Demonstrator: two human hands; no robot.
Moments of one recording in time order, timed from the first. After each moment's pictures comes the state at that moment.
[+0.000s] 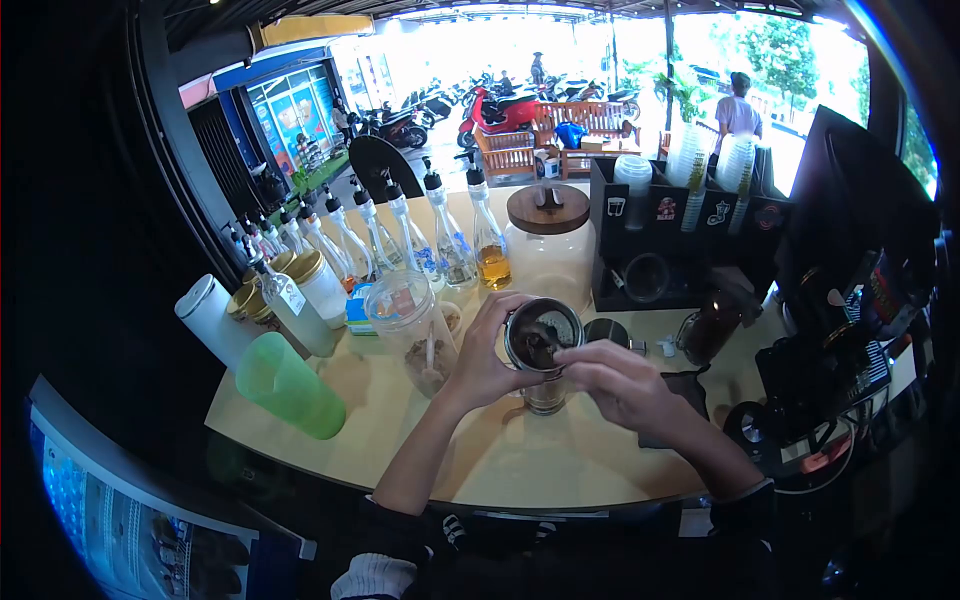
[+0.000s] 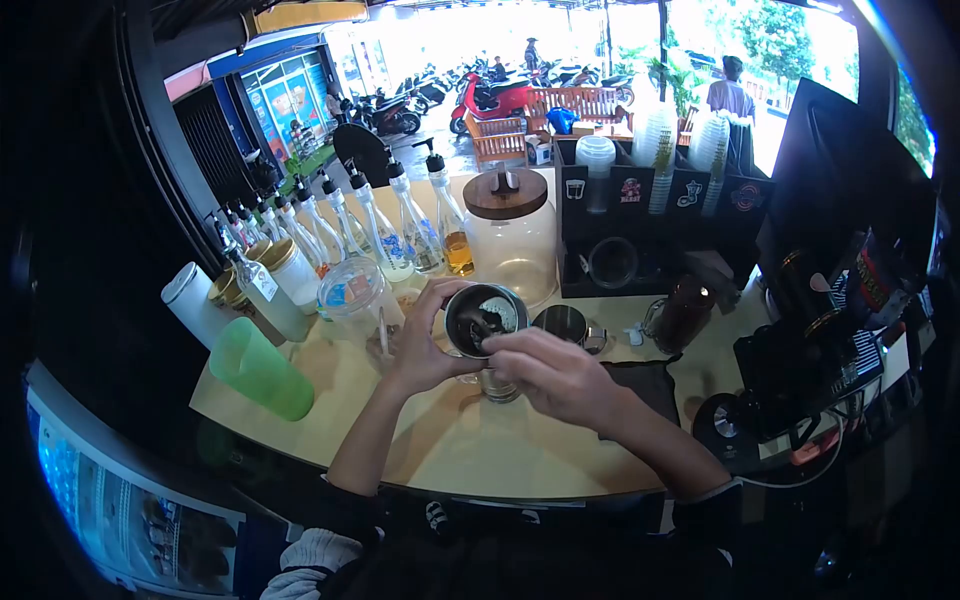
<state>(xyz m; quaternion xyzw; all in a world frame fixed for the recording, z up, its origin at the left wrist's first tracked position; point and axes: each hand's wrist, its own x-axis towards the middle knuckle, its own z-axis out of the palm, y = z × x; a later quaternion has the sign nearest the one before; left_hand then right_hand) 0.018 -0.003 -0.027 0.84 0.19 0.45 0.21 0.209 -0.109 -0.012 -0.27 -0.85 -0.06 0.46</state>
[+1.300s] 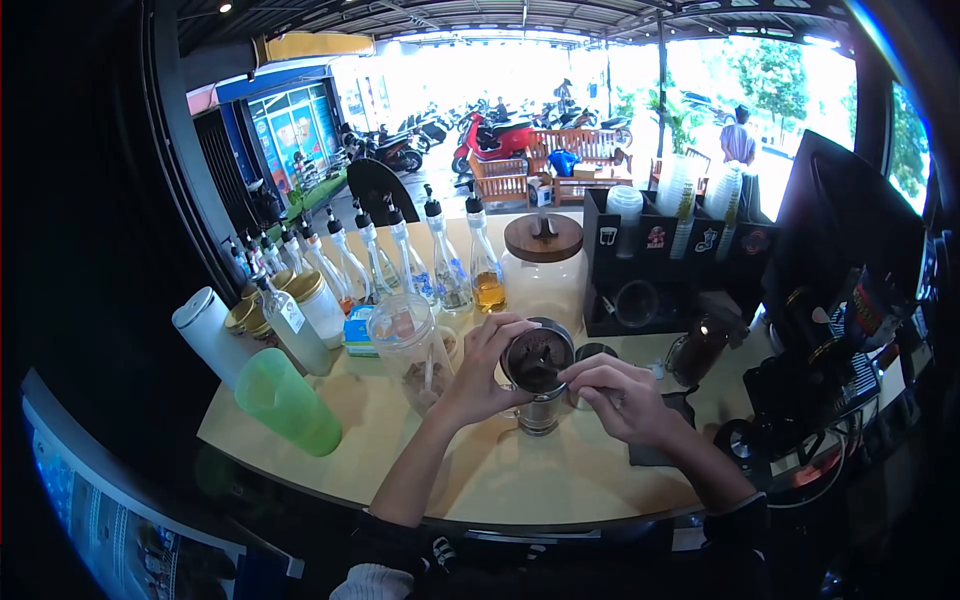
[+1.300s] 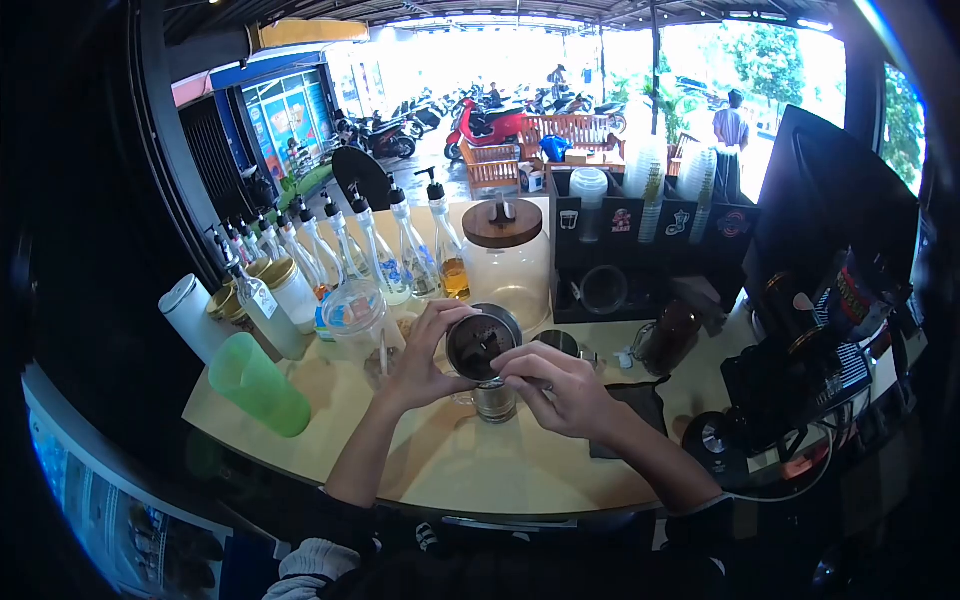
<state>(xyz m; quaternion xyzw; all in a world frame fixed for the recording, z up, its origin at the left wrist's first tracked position) 0.010 0.004 -0.031 0.88 0.17 0.41 0.16 0.213 -0.114 -0.005 -0.33 -0.82 0.07 0.47</state>
